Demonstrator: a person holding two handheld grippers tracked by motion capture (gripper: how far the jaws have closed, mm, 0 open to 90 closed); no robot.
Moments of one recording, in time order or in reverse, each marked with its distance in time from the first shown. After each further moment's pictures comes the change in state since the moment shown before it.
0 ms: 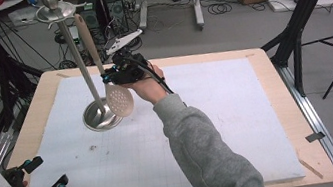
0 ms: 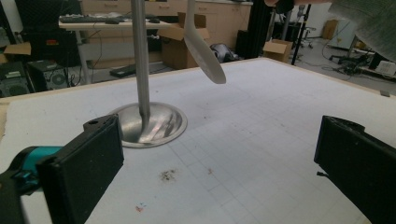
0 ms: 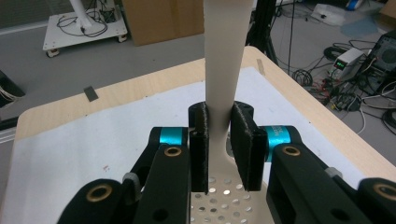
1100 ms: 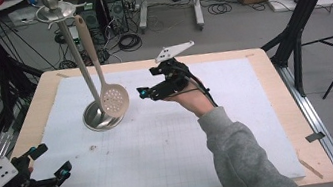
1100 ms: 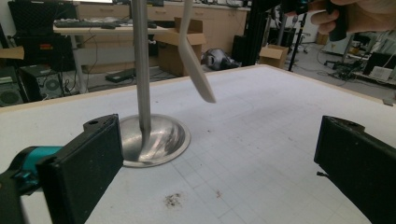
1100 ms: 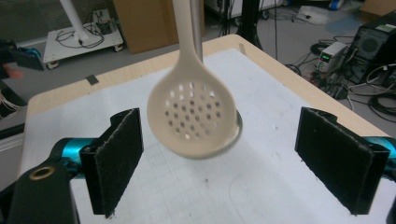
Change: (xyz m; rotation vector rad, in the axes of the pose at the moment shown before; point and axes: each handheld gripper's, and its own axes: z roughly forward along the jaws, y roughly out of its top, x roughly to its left) left arm 0.015 0.008 0.029 -0.017 -0.024 -0.006; right arm -0.018 -0.073 -0.080 -0.057 -0.033 0.057
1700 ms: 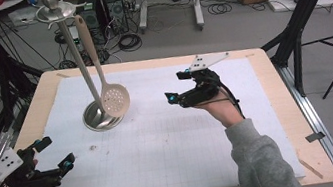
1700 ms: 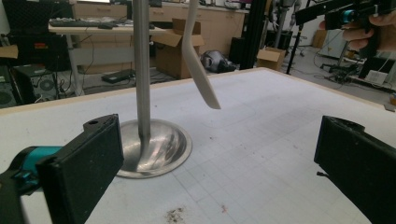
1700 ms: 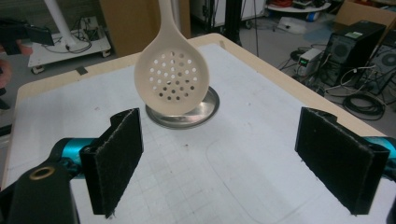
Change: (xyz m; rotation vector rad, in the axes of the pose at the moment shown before) left arm 0.009 0.001 0.017 -0.009 -0.013 -0.018; right arm -0.014 -0.049 -0.060 -0.059 -0.059 0.001
